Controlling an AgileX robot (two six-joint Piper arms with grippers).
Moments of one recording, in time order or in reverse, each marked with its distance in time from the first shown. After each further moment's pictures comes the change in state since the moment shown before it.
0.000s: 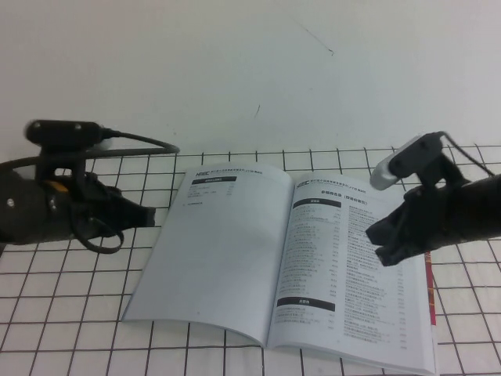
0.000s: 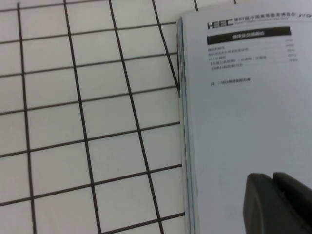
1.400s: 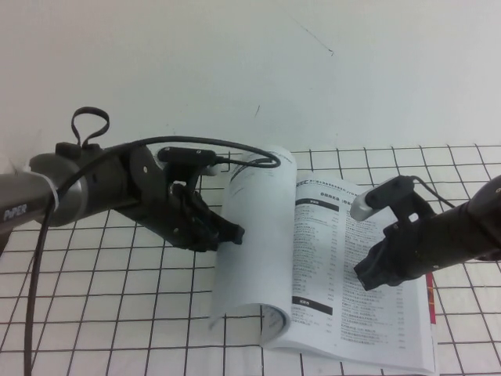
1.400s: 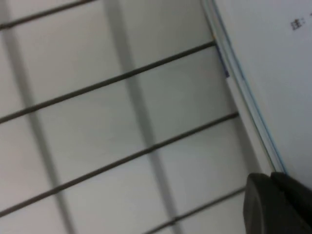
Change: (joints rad) right arm 0.032 0.230 -0.037 0.038 -0.007 0.009; left arm -0.163 0.446 -0.351 -0.055 0.260 0.018
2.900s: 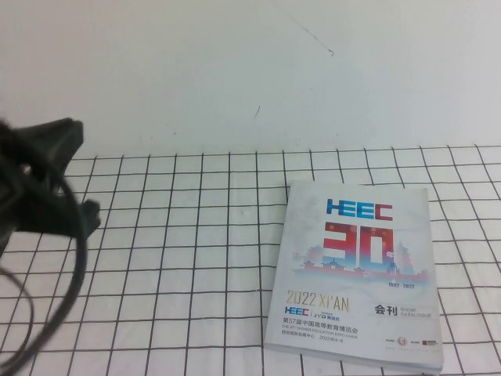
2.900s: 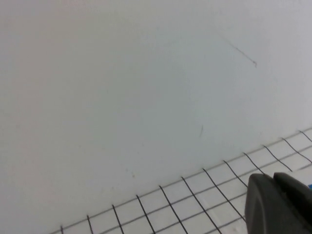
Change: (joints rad) right arm -0.129 -1.463 0.370 -0.836 0.492 0.789; left arm 0.001 -1.030 0.504 0.303 -0.431 -0.087
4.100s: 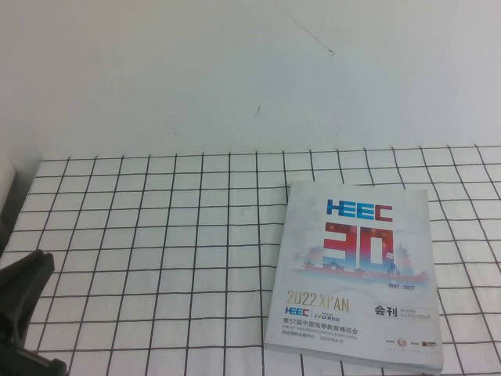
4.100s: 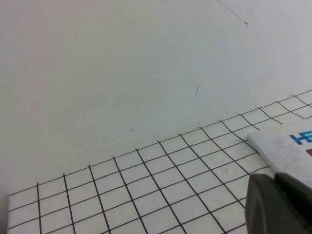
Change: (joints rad) right arm 0.000 -0.232 0.199 0.068 -0.014 0.000; left arm 0.000 -0.376 0.425 0.027 -0.087 -0.017
